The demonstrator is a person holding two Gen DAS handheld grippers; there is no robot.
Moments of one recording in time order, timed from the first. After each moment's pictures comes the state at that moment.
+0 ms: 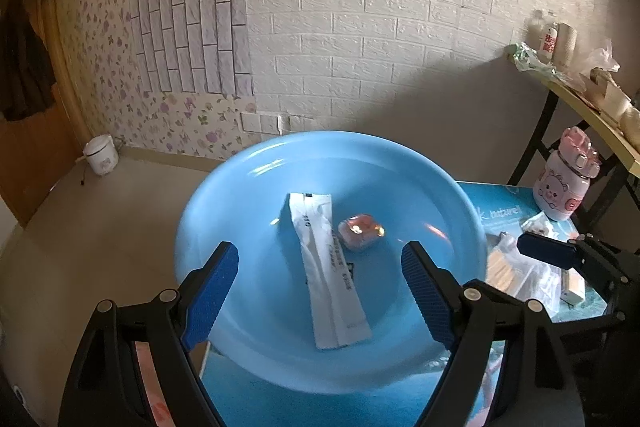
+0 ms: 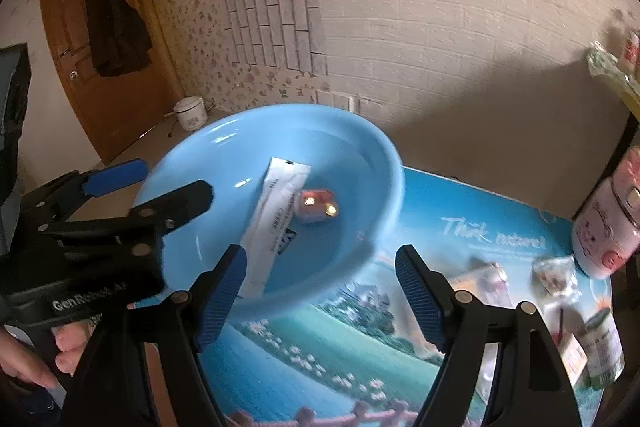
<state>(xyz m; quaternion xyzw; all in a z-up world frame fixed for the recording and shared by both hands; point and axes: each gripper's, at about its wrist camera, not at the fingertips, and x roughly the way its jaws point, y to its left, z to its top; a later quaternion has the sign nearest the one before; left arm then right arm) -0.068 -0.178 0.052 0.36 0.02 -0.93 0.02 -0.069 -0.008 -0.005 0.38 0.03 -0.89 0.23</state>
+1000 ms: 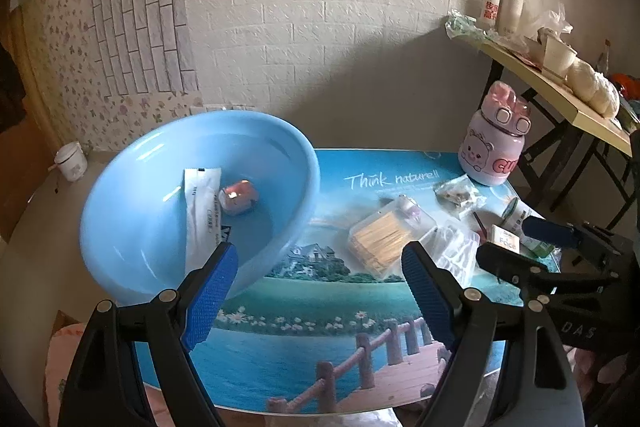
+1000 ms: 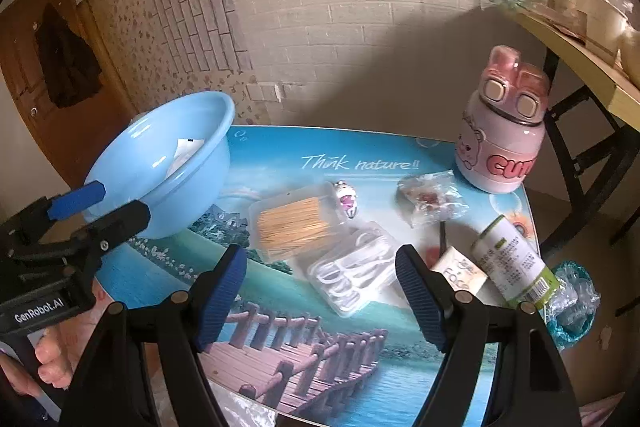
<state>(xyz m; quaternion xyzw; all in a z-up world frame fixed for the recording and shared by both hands) -0.035 -0.054 0.049 0.38 0.00 -0.93 -0.04 -0.029 0.142 -0.012 0.41 -0.02 -0.90 0.14</state>
